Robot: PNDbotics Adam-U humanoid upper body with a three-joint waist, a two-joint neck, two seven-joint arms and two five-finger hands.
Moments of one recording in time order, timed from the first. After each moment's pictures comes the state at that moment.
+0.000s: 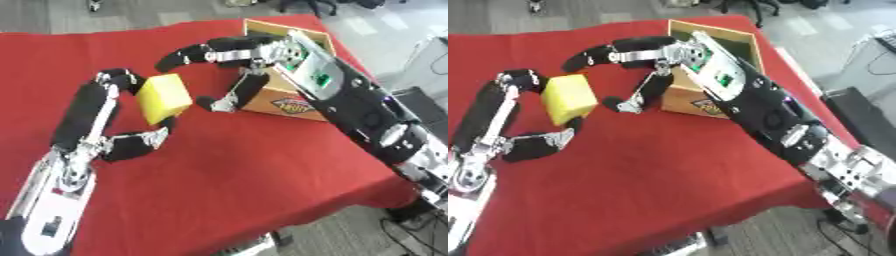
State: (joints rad) left arm -0.78 -0.06 -0.51 -1.32 -0.74 -0.11 0.05; right arm -0.52 -0.72 0.22 -1.69 0.10 -0.39 0.72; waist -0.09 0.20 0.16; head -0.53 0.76
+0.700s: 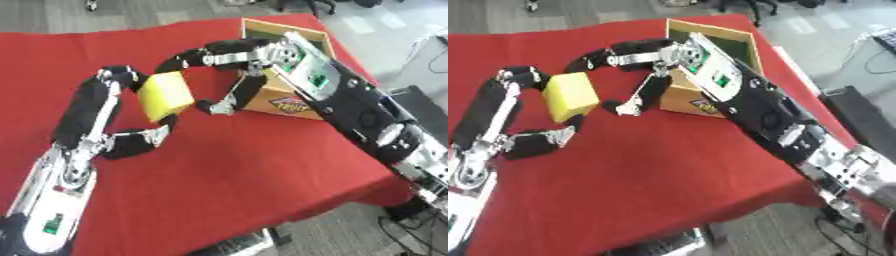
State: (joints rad) left arm -0.79 -0.08 -0.51 -1.31 -0.77 -0.12 0.05; right arm -0.52 -0.72 0.22 -1.68 0.10 -0.38 0.74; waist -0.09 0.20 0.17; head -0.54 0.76
